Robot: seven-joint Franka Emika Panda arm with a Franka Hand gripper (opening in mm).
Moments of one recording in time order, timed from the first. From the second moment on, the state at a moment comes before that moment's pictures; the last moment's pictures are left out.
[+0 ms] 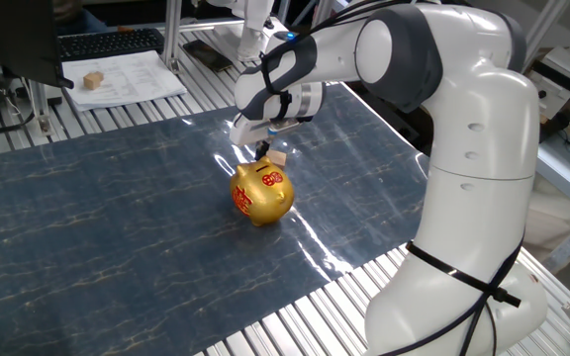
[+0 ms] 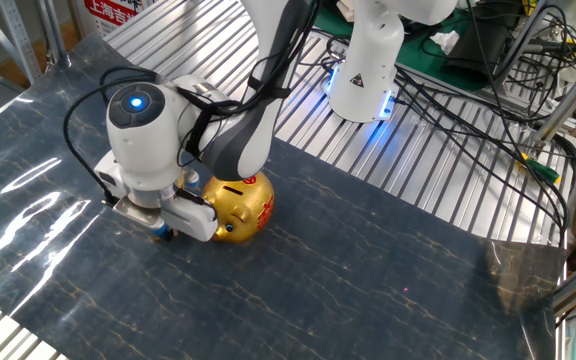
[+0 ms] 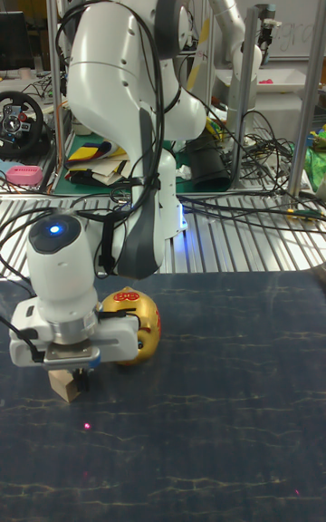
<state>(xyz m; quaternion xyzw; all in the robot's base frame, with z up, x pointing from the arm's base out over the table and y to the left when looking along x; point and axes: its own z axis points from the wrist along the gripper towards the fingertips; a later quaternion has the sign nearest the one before) 0.589 -0.128 0.082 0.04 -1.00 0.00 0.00</state>
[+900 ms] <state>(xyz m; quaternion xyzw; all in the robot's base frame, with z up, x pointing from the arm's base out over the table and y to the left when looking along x) 0.589 -0.140 0.080 -0.05 -1.00 0.00 -0.01</state>
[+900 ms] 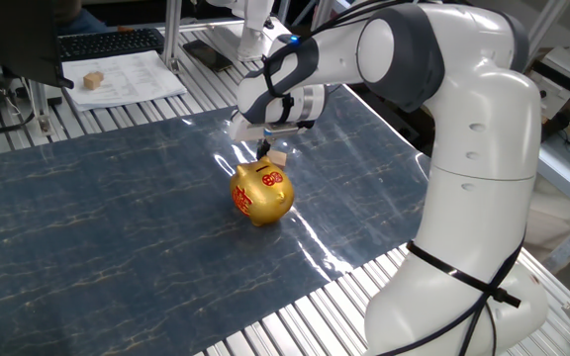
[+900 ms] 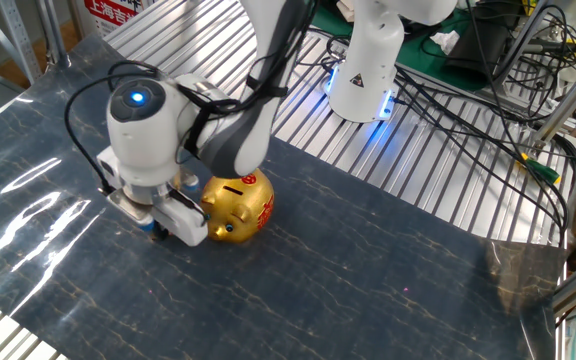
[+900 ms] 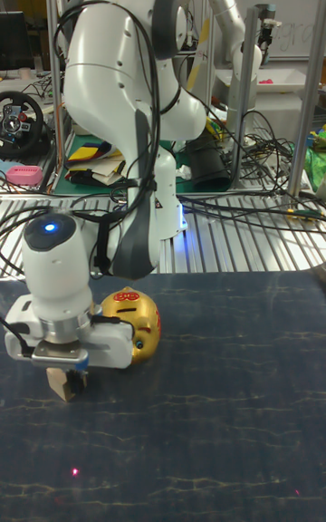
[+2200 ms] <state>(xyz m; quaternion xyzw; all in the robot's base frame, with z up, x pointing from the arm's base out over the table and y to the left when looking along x) 0.527 -0.176 0.083 -0.05 -1.00 0.02 -0.01</state>
